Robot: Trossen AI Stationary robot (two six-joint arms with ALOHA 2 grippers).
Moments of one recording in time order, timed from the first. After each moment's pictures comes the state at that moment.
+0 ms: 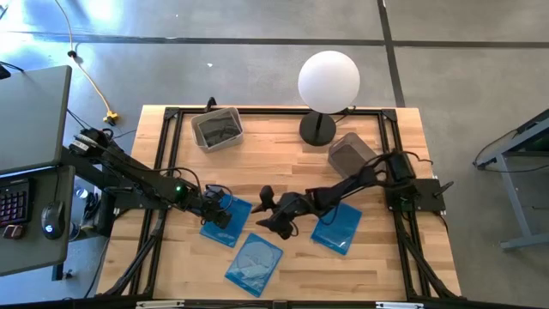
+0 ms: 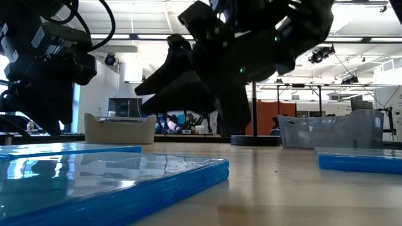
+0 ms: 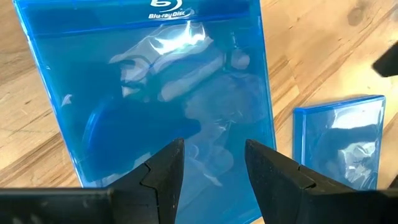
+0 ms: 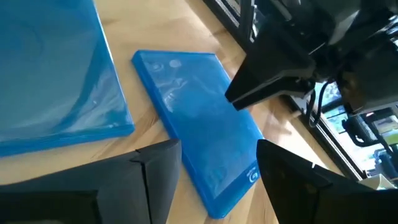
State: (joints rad) left arm -0.43 1.21 0.54 -0.33 -0.15 -1.41; right arm 0.20 2.06 1.08 0.60 0.05 -0.75
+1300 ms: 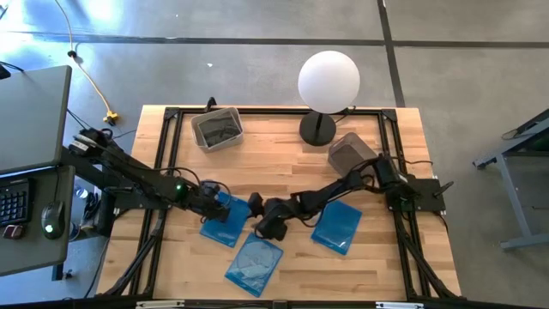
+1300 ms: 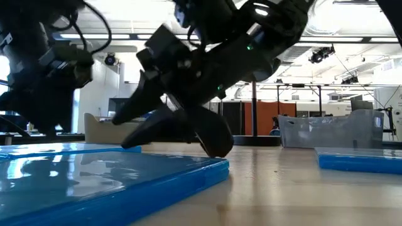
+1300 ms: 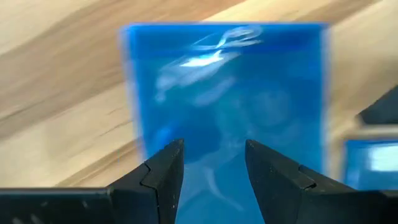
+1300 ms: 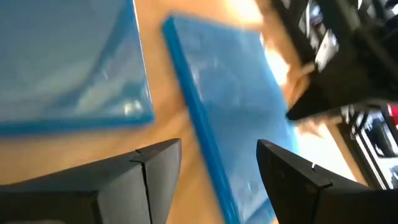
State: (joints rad) left arm -0.40 1.21 0.54 -0.47 -0.21 -1.48; right arm 0.20 2.20 1.30 0.36 0.06 -0.87
